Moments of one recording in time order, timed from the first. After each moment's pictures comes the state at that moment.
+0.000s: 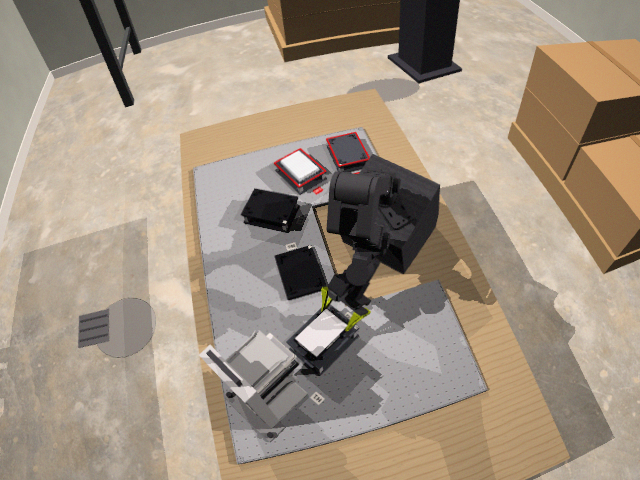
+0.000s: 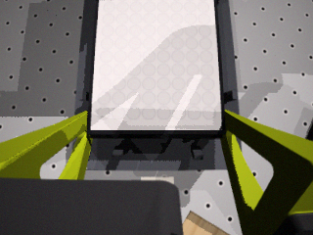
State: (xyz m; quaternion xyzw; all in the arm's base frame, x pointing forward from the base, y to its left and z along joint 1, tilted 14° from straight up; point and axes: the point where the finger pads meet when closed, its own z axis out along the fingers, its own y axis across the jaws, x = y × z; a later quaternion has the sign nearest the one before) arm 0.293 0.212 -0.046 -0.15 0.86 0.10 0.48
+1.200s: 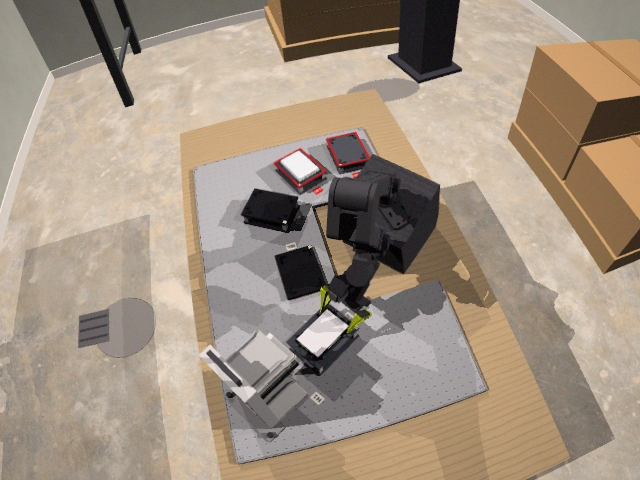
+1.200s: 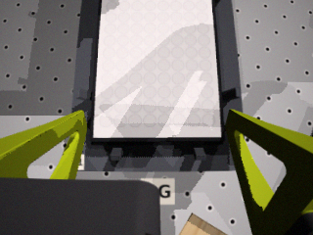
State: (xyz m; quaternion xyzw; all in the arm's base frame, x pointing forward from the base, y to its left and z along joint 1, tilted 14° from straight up) arm 0.295 0.213 -0.052 -0.15 0.86 0.10 0.48
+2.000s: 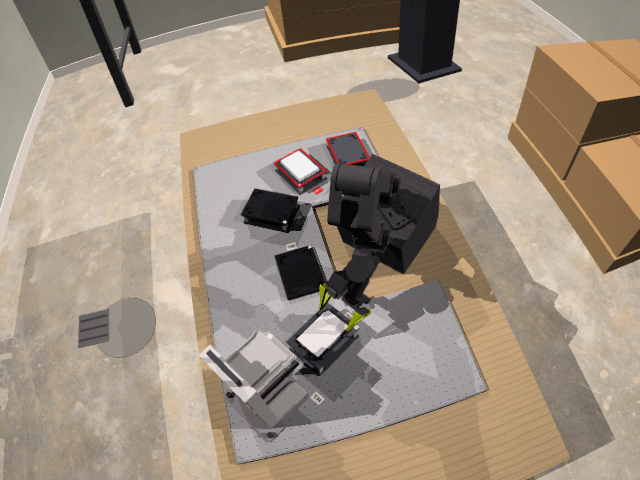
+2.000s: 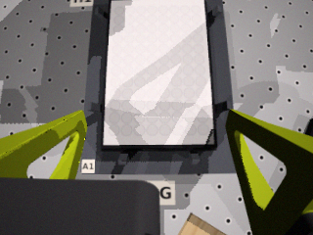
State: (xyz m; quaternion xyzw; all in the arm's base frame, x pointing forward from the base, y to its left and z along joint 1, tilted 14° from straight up) arm 0.293 0.212 -0.032 -0.14 0.85 0.11 0.49
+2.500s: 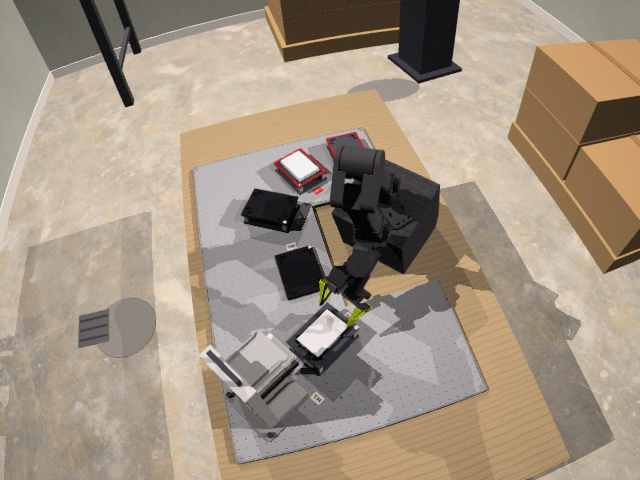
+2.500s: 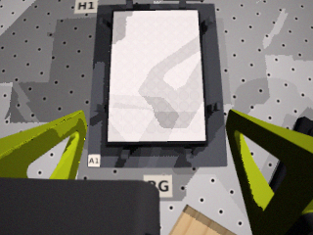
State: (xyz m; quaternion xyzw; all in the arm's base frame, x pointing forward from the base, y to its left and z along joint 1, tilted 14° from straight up) arm 0.286 0.207 -0.015 -0.14 0.85 0.11 0.49
